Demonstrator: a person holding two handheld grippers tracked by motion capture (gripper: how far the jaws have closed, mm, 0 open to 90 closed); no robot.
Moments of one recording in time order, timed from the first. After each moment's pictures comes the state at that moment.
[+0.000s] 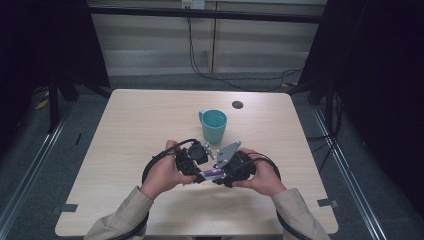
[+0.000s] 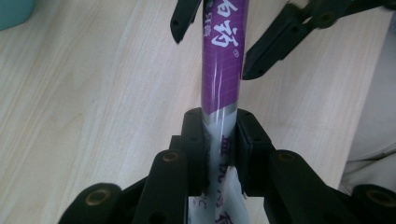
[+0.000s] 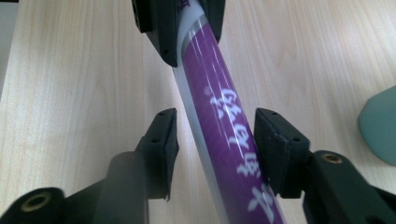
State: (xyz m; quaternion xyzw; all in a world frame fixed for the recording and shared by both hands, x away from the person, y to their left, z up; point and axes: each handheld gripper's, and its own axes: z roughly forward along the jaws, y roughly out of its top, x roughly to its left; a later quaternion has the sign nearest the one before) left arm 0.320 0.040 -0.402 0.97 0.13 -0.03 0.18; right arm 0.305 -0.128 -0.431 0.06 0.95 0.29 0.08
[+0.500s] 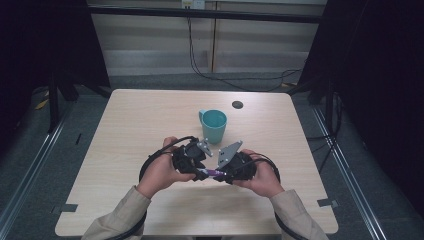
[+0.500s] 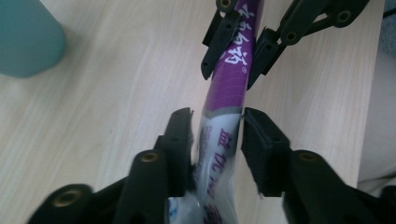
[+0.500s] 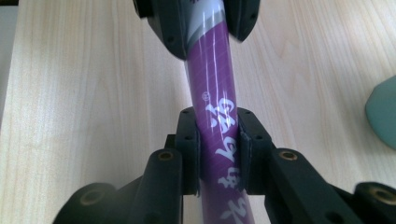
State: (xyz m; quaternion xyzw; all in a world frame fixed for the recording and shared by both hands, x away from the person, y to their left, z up) left arm 0.321 0.050 -0.398 0.96 0.11 0.00 0.26; right arm 0.304 -0.133 -0.432 0.09 0.95 0.29 0.07
